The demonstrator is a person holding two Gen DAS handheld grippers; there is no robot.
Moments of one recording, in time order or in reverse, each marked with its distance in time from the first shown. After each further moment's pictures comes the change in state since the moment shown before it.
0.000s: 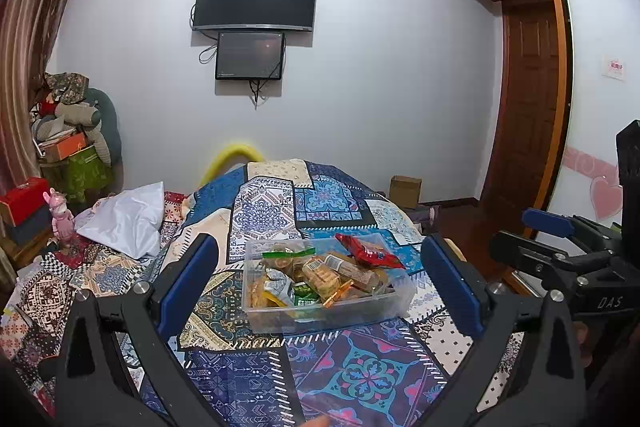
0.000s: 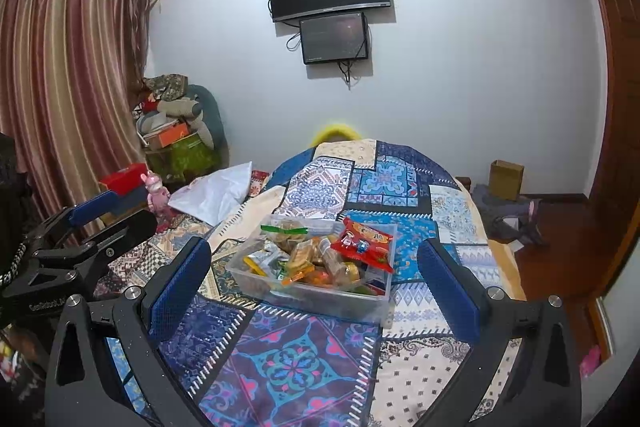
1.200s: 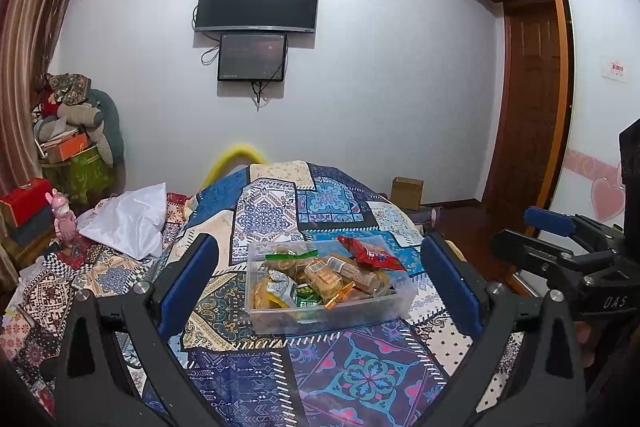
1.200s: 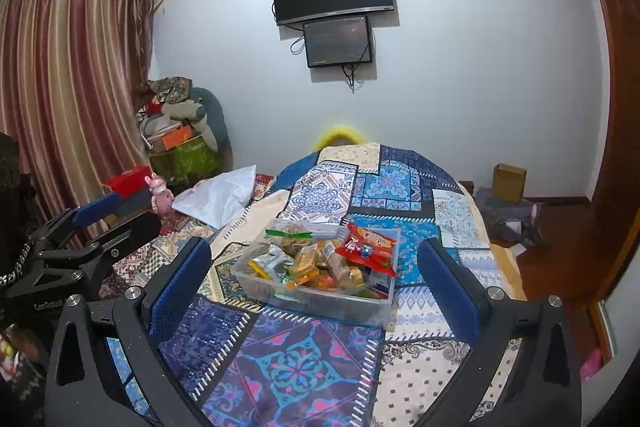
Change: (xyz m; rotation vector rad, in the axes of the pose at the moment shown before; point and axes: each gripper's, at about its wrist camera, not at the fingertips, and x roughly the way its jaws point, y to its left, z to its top) left arm -0.004 -0.001 0.004 -0.001 -0.003 0.009; right arm -0.002 0.003 0.000 -0.003 -0.012 0.009
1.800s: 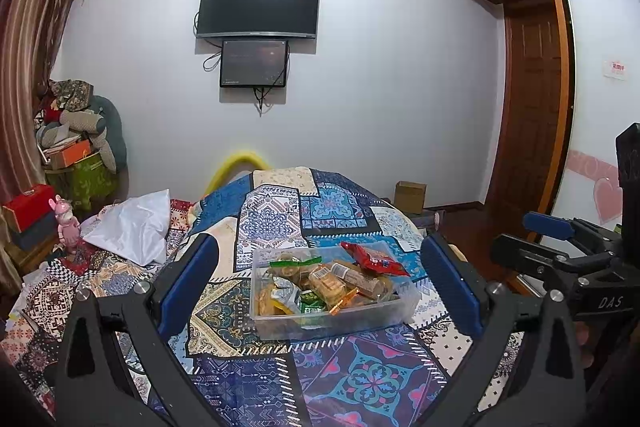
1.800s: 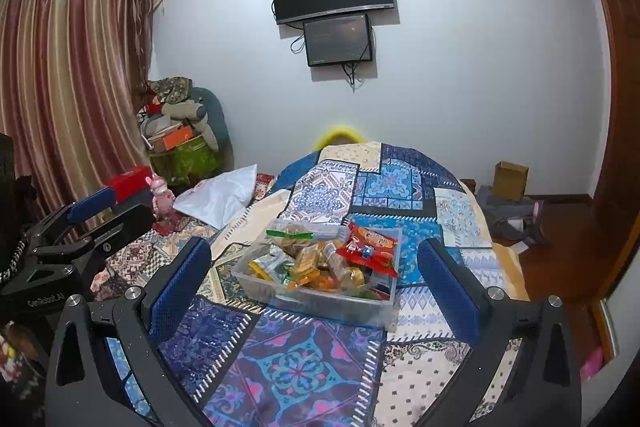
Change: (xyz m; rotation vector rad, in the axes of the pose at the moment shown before) left arm 0.000 0.000 0.004 0.010 -0.016 0.010; right arm 0.005 0.000 0.001 0.011 0.002 0.006
